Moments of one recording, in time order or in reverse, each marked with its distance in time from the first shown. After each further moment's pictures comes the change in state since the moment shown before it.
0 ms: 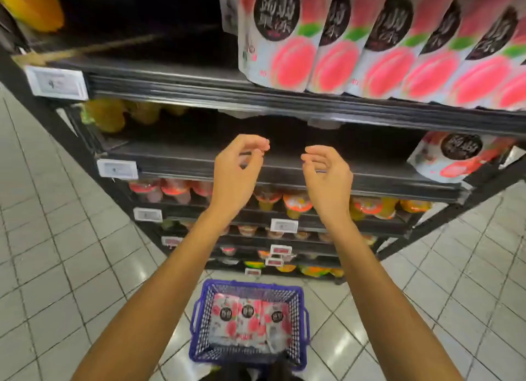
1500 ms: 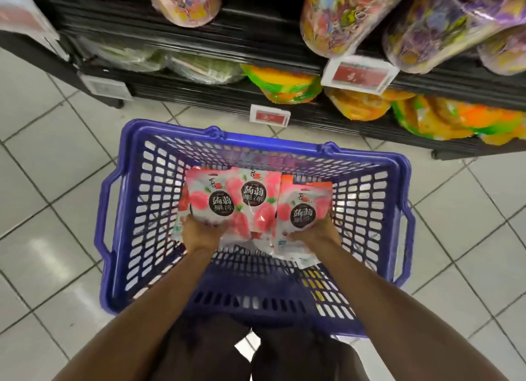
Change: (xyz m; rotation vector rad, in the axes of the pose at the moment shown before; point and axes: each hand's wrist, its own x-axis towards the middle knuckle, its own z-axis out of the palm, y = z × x) left_hand -0.503 -0.759 0.141 0.502 -0.054 -1.466; right_hand -0.345 0.807 0.190 -0.816 -0.768 1.194
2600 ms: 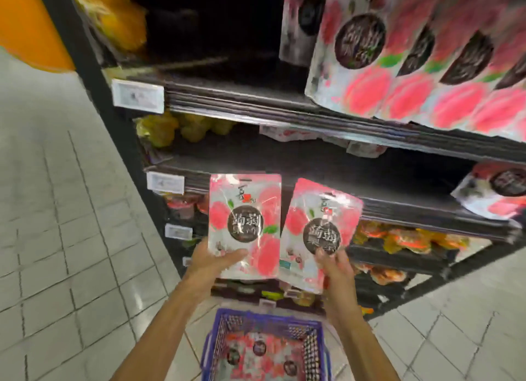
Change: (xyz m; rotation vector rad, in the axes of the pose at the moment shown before) left_hand -0.484 0.301 -0.549 -0.739 -0.431 0.776; right_hand -0.680 -0.116 -0.357 1.249 0.014 -1.083
